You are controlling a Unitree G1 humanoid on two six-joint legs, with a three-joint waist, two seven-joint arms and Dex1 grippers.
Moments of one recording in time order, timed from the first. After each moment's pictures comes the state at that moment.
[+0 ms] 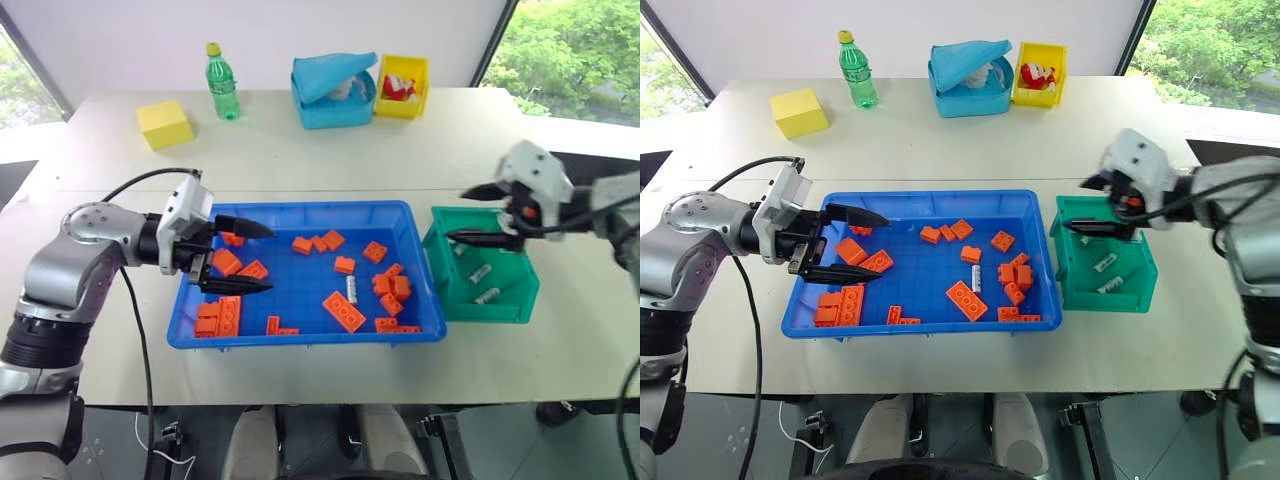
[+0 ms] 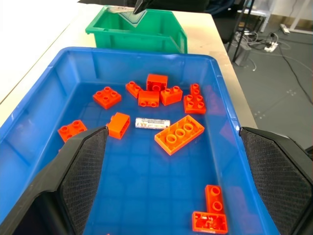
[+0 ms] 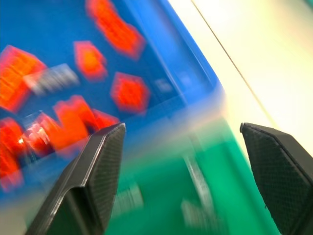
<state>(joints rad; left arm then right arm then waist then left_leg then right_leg) -0.53 0.84 -0.03 -0.11 -0.59 0.48 -1.40 -0.72 -0.93 0.10 -0.15 0.22 0.64 1.26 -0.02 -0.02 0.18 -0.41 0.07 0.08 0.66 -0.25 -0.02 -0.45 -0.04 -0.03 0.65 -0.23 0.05</state>
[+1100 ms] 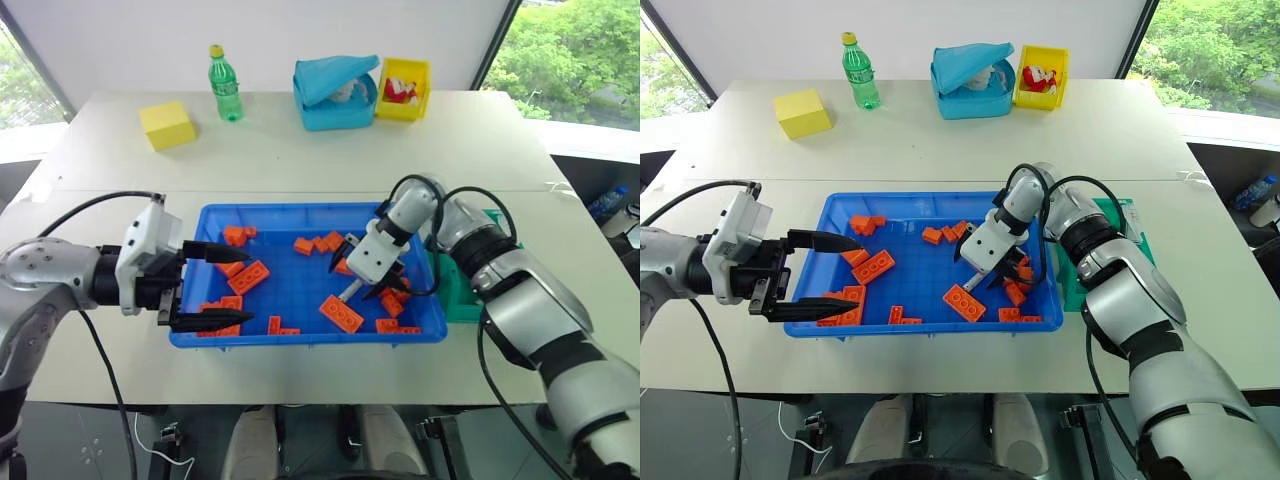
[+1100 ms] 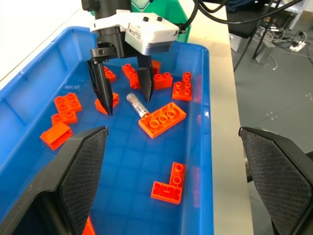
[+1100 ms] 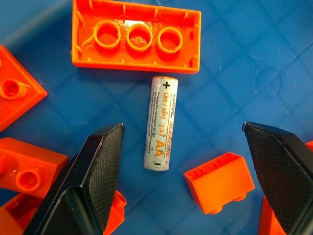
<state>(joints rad) -0.21 0.98 0.24 -0.45 -0.76 0.65 -1.24 -1.15 -0.42 0.62 0.95 -0.16 -0.73 1.59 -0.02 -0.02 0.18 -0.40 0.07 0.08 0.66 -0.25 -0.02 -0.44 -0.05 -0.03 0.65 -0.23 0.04</state>
